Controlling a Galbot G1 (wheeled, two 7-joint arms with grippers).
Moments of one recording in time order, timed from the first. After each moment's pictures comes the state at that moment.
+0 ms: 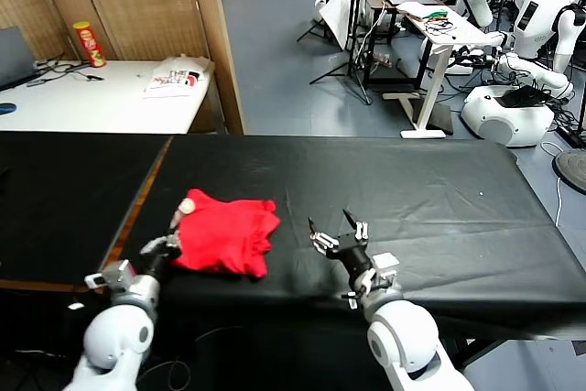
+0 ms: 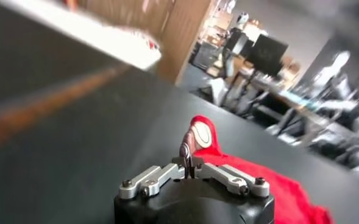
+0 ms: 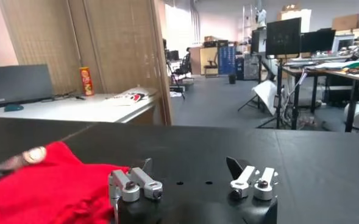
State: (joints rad) left arm 1.32 -1.26 -0.65 -1.91 -0.45 0.35 -0.11; right arm -1.24 1.35 0.24 2.05 0.26 -0.41 0.09
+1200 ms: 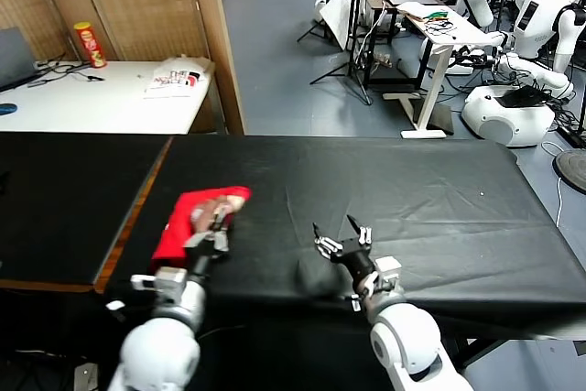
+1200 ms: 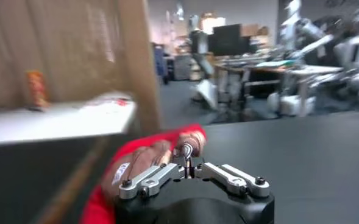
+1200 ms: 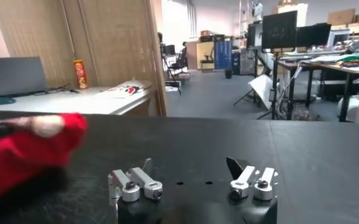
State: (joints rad) left arm 1.38 -1.34 -0.35 -2.14 -0.19 0.40 -0.13; right arm -1.25 1.35 0.26 2.03 0.26 -0.42 0.05
